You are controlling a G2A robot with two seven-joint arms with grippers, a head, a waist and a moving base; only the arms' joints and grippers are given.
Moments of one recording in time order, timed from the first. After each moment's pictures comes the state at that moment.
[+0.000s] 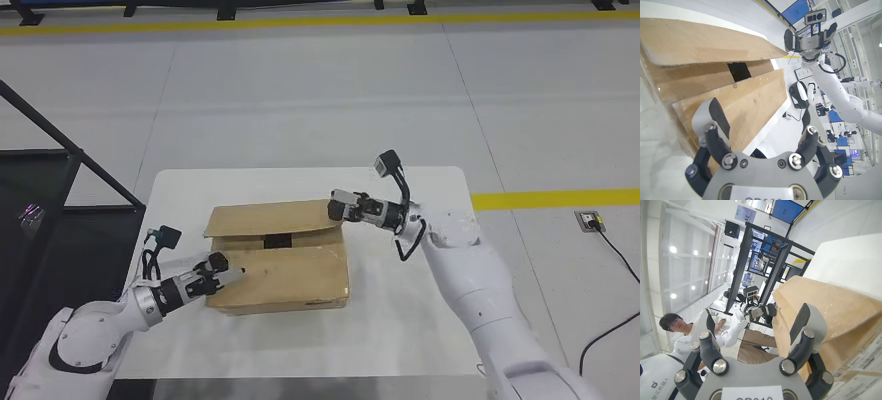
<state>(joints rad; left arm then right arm) 1.19 -0.91 -1.50 -1.63 0.05 -0.42 -0.79 -0.41 -1.51 1.28 -0.70 0.20 -0.49 1.15</state>
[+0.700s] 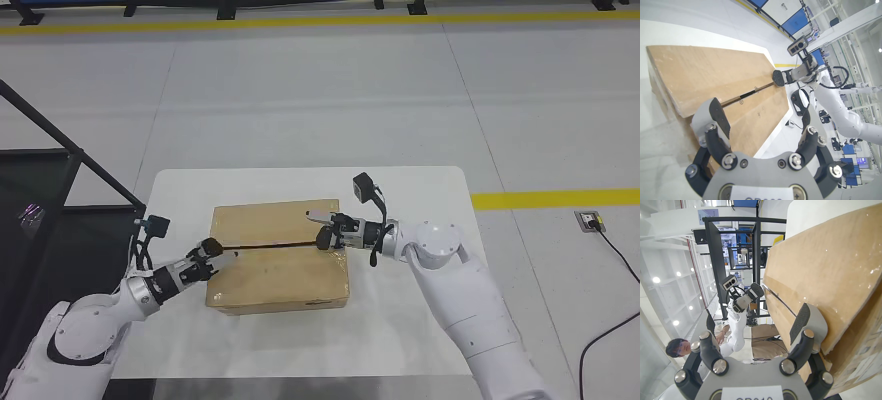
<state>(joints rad) 1.17 -0.91 -1.53 -1.60 0.00 -0.45 -0.73 -0.56 -1.49 1.19 -0.97 0.11 -0.10 1.06</state>
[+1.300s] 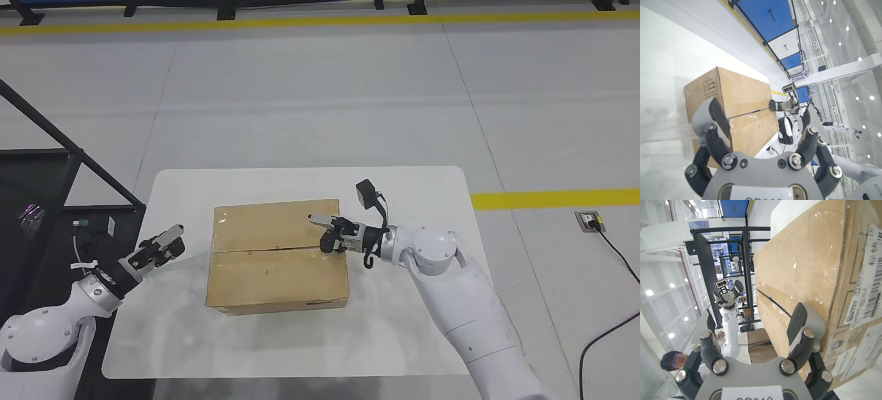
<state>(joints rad) 1.20 -0.90 -1.66 -1.52 -0.21 -0.32 -0.72 -0.58 -1.48 1.17 -0.95 0.07 -0.06 0.98</state>
